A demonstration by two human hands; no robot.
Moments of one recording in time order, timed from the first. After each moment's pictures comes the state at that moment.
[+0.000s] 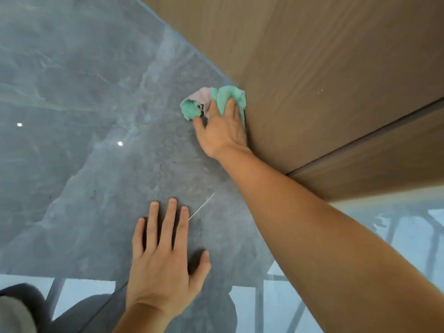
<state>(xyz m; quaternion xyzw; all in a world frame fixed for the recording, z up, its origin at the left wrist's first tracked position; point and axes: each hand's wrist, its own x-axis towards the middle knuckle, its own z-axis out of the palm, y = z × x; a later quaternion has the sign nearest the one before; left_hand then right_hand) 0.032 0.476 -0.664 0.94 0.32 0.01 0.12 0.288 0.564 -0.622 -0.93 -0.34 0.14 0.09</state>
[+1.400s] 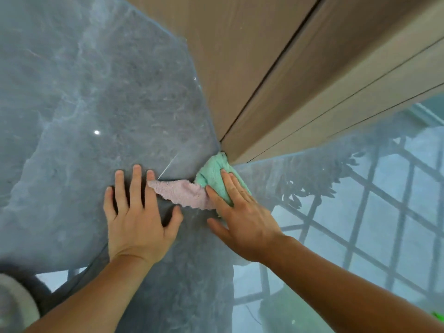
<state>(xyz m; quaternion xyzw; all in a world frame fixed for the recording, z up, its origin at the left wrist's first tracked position) 0.034 0.472 -0.663 0.94 0.32 0.00 0.08 0.168 0.304 -0.608 -0.87 -0.44 0.23 0.01</state>
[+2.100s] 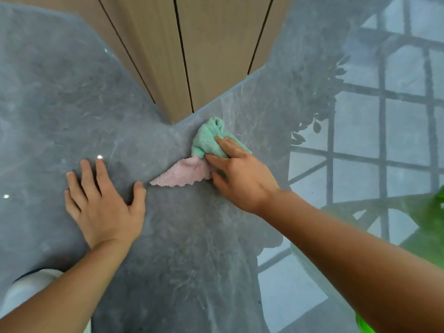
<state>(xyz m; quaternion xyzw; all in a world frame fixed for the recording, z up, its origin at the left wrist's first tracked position) 0.031 0.473 -0.678 0.94 0.32 0.02 0.10 0.155 0.237 -0.607 -0.92 -0.27 0.22 0.18</state>
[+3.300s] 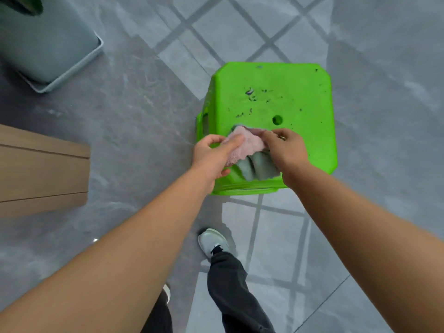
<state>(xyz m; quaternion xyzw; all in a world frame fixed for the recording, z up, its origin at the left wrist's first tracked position) 0.010 -0.044 -0.138 0.69 0.13 -0.49 0.51 -0.074 -0.167 -0.138 -0.65 0.60 -0.01 0.46</state>
